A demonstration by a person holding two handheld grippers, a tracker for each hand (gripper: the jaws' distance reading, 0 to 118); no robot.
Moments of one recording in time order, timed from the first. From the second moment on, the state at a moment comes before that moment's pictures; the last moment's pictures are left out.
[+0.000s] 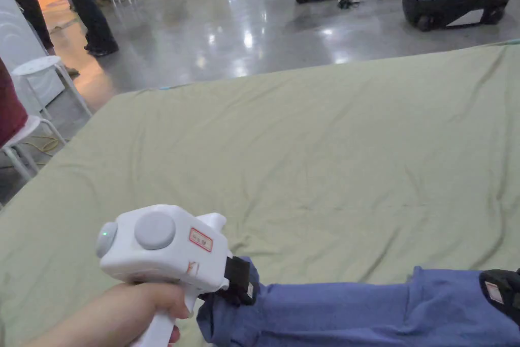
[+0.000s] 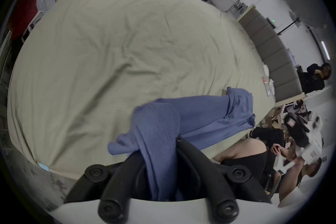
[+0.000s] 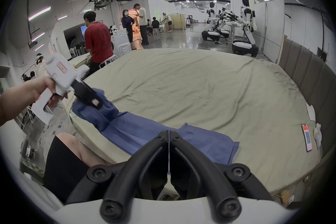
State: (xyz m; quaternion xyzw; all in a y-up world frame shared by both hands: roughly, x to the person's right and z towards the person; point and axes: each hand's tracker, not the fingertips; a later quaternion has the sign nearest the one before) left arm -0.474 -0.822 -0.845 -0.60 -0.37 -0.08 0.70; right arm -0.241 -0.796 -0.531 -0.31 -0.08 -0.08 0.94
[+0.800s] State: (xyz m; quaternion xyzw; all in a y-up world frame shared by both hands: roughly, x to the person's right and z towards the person) left arm -0.408 -0.867 -0.782 -0.58 -0.39 -0.09 0.71; right arm -0.227 -0.798 -0.473 -0.29 -0.09 -0.12 0.95
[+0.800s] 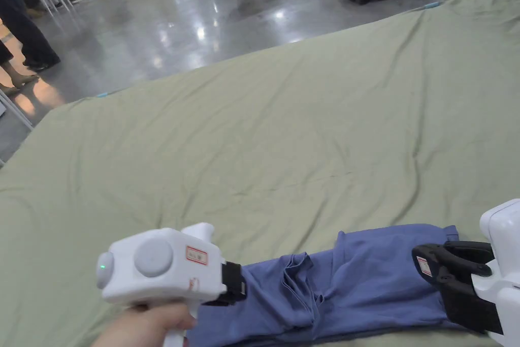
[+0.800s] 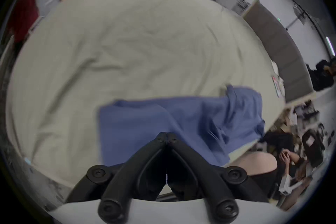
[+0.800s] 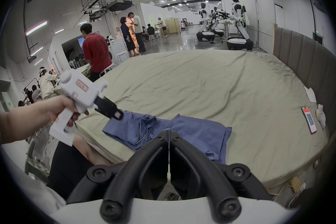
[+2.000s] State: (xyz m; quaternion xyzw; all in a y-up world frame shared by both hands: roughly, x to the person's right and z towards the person) left arm -0.543 -0.987 -0.905 -0.57 -0.54 0.33 0.52; right arm -0.245 -0.807 -0.519 -0.28 -0.07 -0.13 0.95
